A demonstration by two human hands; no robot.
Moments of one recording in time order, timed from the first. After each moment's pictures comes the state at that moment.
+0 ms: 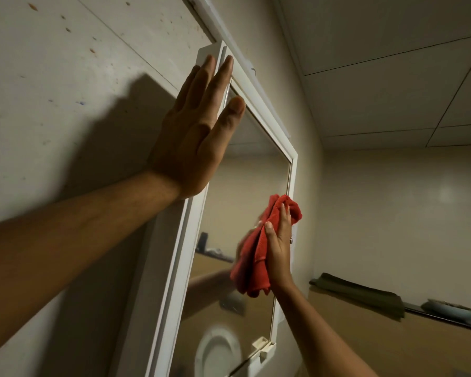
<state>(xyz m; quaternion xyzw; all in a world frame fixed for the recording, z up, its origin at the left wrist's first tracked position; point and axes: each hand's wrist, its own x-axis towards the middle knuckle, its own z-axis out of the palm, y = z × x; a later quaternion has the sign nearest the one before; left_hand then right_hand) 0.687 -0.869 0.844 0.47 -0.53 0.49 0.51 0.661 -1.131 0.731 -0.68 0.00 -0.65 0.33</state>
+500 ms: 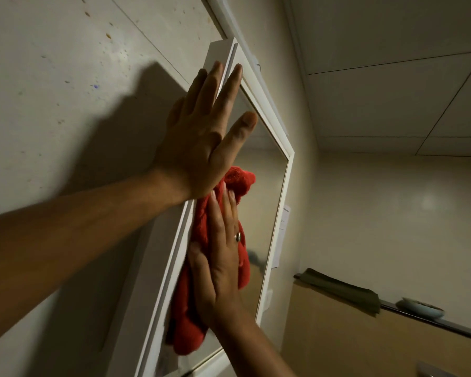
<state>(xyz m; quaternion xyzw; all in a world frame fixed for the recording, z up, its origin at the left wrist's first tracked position) 0.675 -0.864 0.827 0.51 -0.51 0.51 0.47 0.648 -0.993 0.681 -0.74 -0.21 -0.63 0.12</state>
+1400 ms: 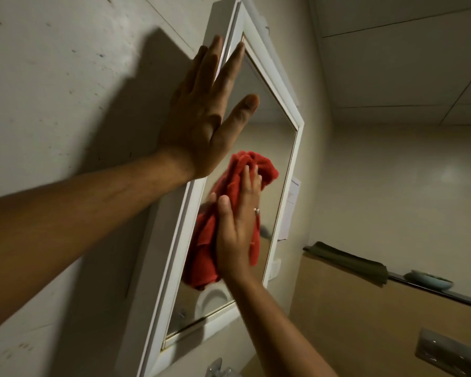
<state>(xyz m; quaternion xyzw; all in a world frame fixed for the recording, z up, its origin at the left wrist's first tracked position) 0.676 -0.864 0.809 0.51 -0.51 0.52 0.45 0.652 -1.011 0.682 -0.71 -0.09 -0.65 0.26</state>
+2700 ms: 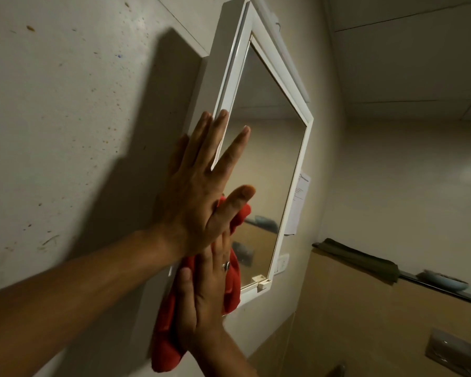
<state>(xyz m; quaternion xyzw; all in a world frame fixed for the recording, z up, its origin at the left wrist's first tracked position) 0.662 -0.866 0.710 0.57 -0.48 0.56 0.36 0.652 -0.967 0.565 -0.74 -0.15 -0.62 0.21</state>
